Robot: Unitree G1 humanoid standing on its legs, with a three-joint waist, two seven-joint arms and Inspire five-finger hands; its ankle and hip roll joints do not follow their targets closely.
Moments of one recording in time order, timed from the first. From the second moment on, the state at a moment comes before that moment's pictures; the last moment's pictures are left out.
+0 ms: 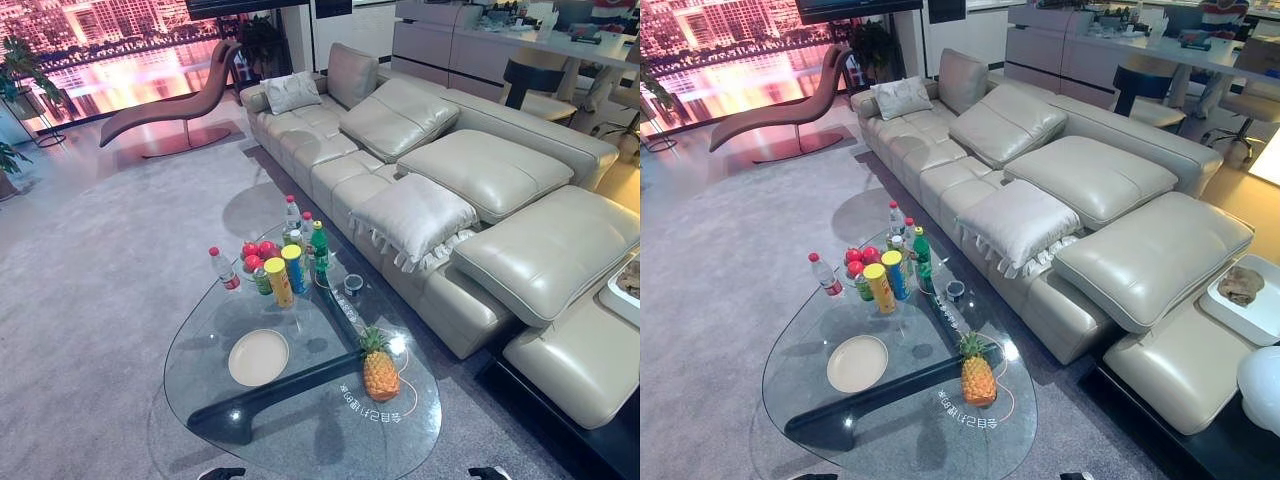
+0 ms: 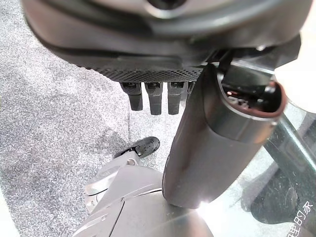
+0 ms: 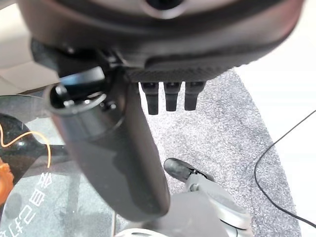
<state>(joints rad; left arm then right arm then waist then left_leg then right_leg) -0.01 0.30 -0.26 1.24 -0.08 0.05 -0.12 -0.03 -0.31 0.26 1.27 0.00 0.10 -0.13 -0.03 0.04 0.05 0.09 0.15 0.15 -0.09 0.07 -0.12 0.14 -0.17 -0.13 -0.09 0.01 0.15</state>
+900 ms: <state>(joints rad) -0.01 0.30 -0.26 1.23 -0.09 0.06 -0.11 -0.03 -0.31 0.26 1.27 0.00 0.10 -0.13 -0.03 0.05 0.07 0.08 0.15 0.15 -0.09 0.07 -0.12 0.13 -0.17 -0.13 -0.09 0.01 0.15</state>
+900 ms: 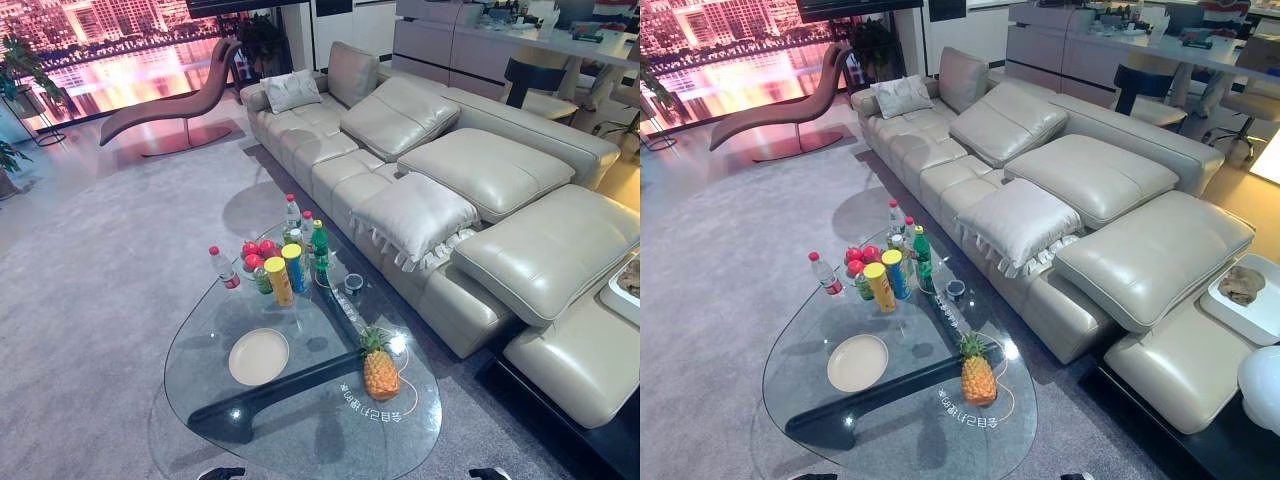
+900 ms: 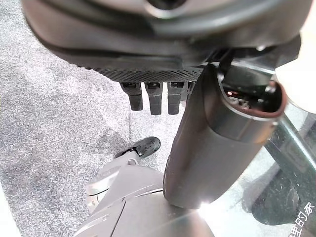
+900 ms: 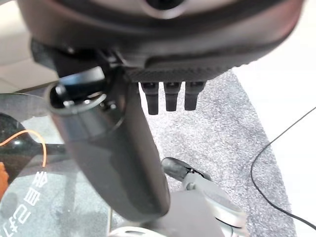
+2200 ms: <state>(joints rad) -0.43 0.31 -0.23 1.12 -0.61 -0.09 0.01 -0.51 -0.37 0.24 1.23 0.18 -0.03 -0.36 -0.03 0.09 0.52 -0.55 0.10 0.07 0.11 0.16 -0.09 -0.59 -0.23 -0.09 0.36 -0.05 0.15</state>
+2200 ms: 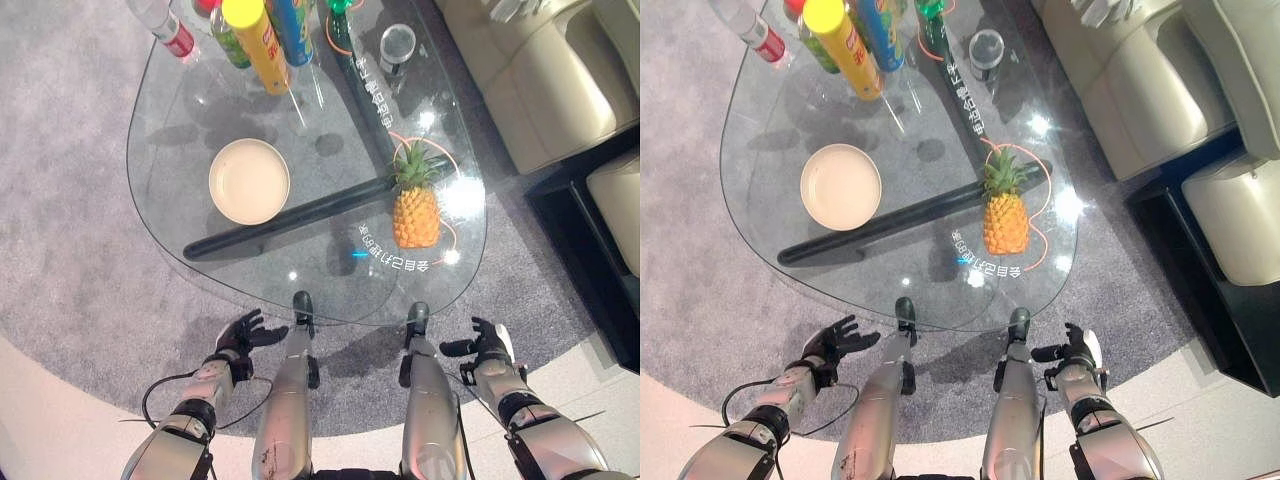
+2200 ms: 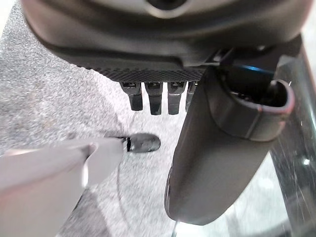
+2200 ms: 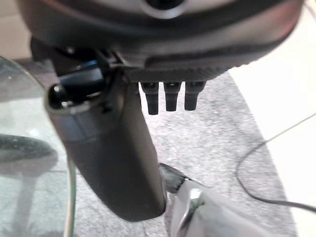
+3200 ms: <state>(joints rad) -0.47 0.32 -0.23 1.10 -0.62 -0.18 0.14 -0.64 -0.48 0.12 1.15 0.39 -0.14 -0.68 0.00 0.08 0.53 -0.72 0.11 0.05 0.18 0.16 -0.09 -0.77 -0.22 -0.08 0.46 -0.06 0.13</state>
